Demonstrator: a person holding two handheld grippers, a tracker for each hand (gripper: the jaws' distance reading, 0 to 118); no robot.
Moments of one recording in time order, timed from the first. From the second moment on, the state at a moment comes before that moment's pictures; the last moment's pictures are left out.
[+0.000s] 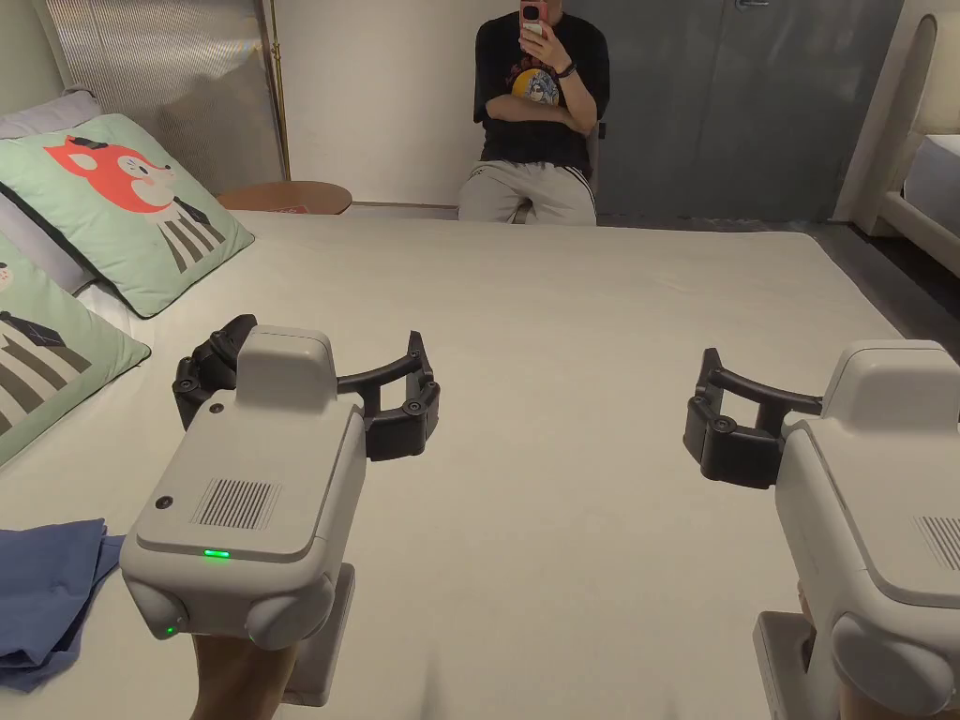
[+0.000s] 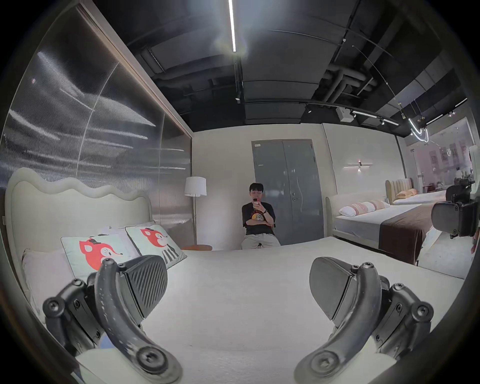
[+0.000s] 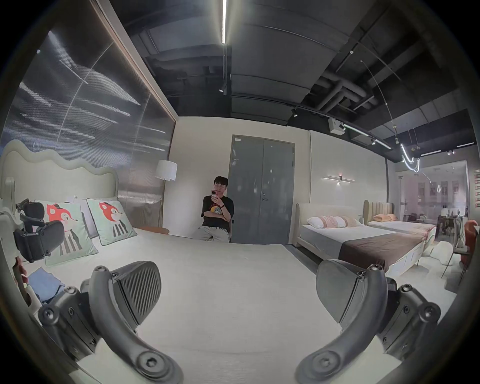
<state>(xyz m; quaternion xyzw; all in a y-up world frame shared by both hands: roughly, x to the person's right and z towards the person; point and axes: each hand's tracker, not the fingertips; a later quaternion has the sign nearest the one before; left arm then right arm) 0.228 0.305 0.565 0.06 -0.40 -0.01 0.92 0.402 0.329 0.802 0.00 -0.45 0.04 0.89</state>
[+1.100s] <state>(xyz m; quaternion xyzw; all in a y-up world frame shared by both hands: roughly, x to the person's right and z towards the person) 0.225 0.305 0.564 0.05 -0.39 -0.01 0.92 0.400 0.329 0.800 0.00 -0.44 0.05 0.90</state>
